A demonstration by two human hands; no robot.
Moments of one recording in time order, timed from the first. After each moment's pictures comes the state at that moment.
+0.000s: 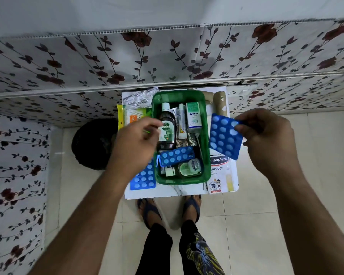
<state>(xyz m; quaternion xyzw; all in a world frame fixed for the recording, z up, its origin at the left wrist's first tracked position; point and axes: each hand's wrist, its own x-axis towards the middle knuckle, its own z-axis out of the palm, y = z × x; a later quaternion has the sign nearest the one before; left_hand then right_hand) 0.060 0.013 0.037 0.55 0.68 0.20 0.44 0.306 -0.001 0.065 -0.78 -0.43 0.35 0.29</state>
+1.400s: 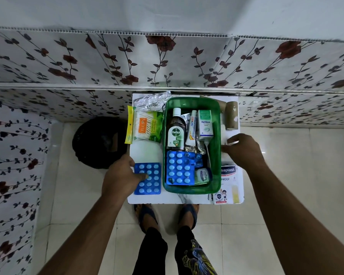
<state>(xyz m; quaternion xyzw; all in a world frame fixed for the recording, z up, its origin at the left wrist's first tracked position) -0.007 -0.032 -0.062 0.47 0.80 0.00 0.38 0.304 0.033 -0.046 -0.83 -0.39 0.39 0.02</state>
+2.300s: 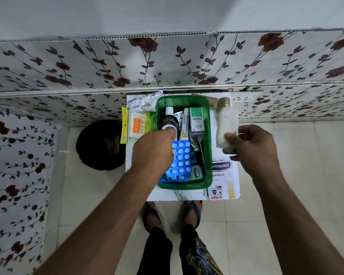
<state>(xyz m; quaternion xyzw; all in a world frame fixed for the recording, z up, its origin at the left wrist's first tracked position) 0.092 0.020 0.025 0.70 0.67 -0.05 0.24 0.303 0.003 0.020 -0.79 -0.31 0.45 0.29</state>
